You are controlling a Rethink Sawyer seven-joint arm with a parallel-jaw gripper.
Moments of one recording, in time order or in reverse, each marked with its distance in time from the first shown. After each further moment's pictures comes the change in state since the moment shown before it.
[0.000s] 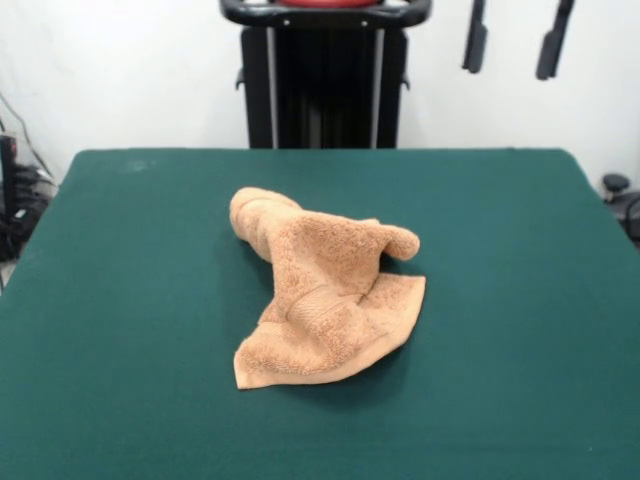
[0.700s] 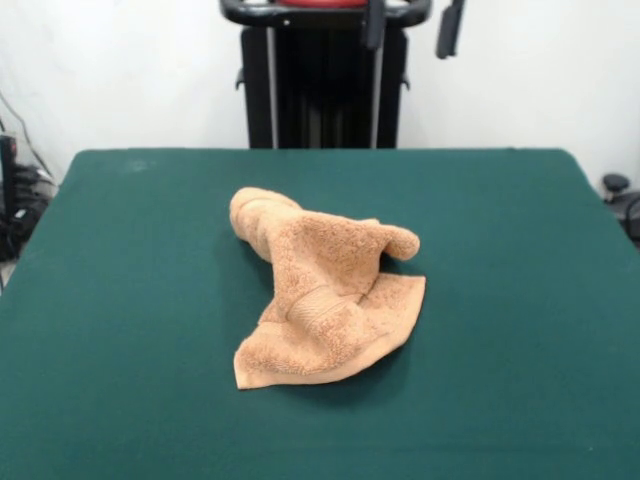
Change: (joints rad) arm -0.113 -0.046 0.004 0.024 -0.005 0.000 0.000
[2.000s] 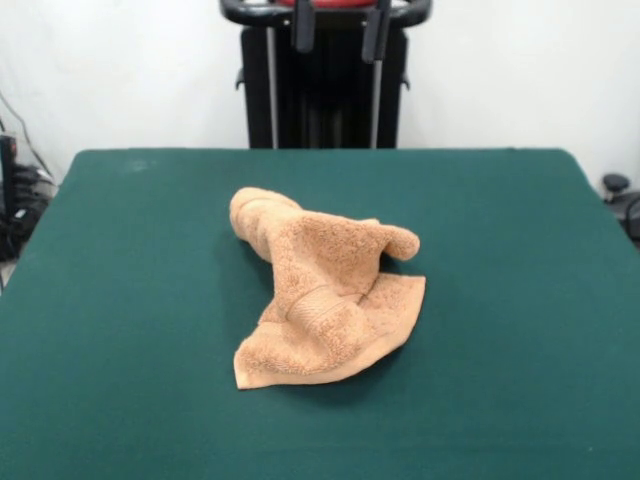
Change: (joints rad) arm -0.095 -0.005 0.029 0.004 -0.012 -0.001 0.000
